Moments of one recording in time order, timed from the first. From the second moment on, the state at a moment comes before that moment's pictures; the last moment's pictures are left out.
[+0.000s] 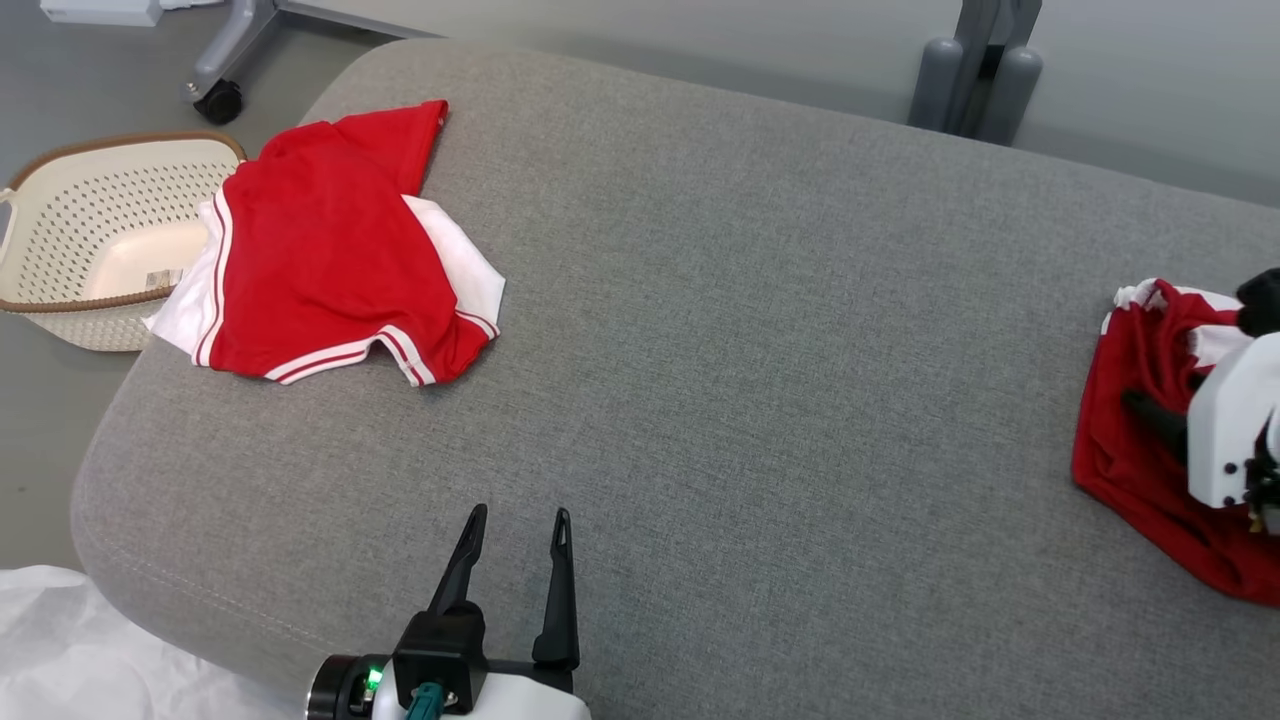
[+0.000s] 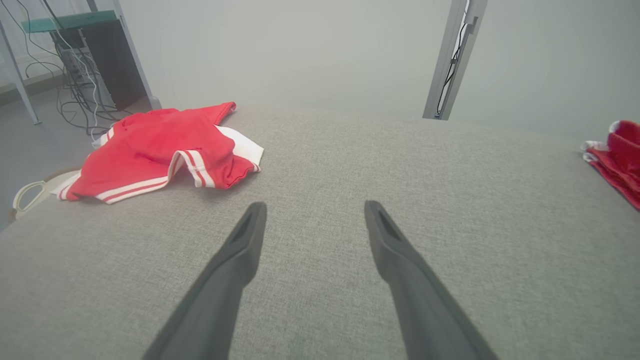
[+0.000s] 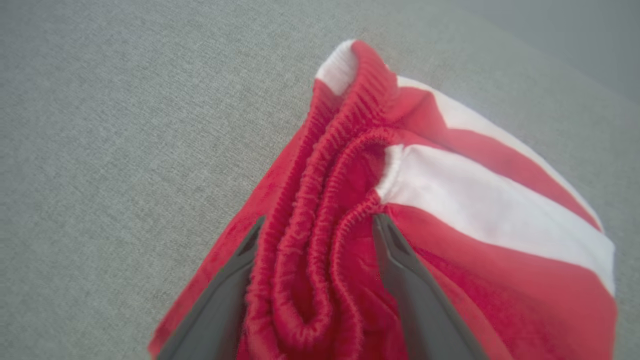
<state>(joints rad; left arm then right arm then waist) -0.02 0.05 -0.46 0.15 -0.27 0.34 -0.26 -0.92 -0.69 1.24 0.83 1.21 0.13 0.19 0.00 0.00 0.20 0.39</state>
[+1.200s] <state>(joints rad) -0.01 0.05 -0.26 0.02 -0.27 0.24 -0.26 -0.58 -0.58 0.58 0.67 0.82 0.13 -0.26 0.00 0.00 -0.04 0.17</state>
